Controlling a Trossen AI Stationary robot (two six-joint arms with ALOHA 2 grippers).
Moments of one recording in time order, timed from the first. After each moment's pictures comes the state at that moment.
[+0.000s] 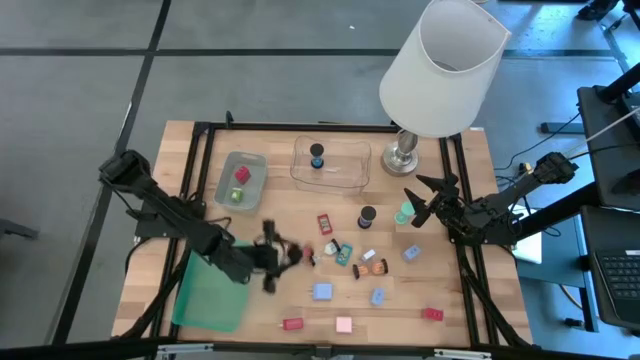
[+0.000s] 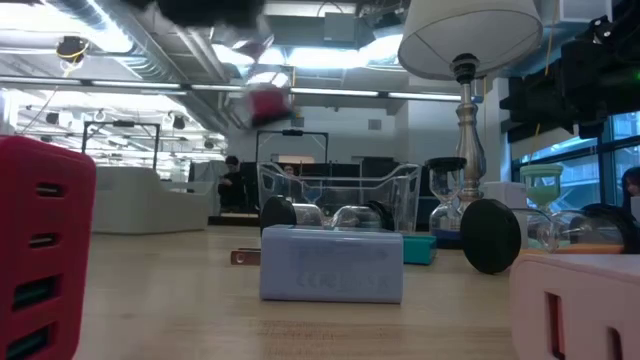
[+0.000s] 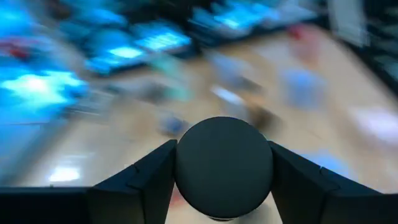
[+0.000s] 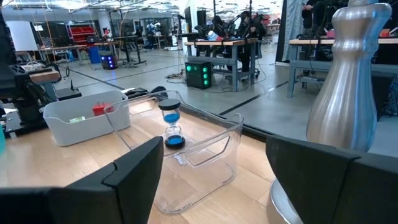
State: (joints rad) left arm -0.59 1.40 0.77 0.19 -0.81 -0.04; right arm 0.56 0.37 0.02 0.26 1.26 0.17
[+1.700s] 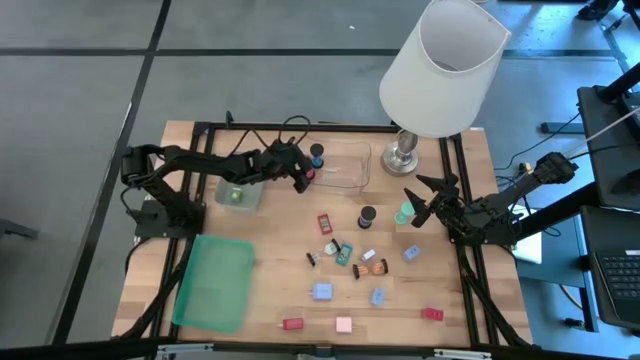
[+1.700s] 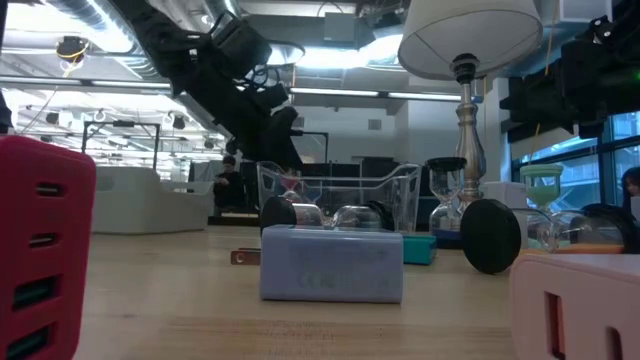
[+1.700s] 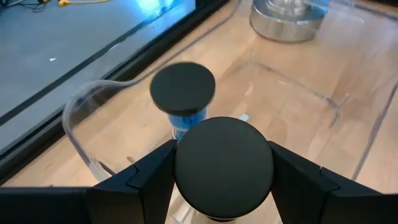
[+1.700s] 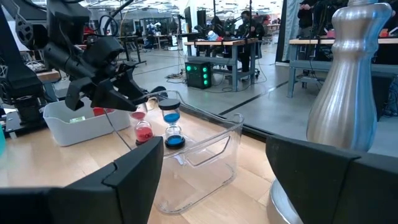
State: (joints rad) left arm 0.34 1.56 0.77 0.19 -0.26 -0.17; right arm 0.56 0.37 0.02 0.26 1.26 0.17
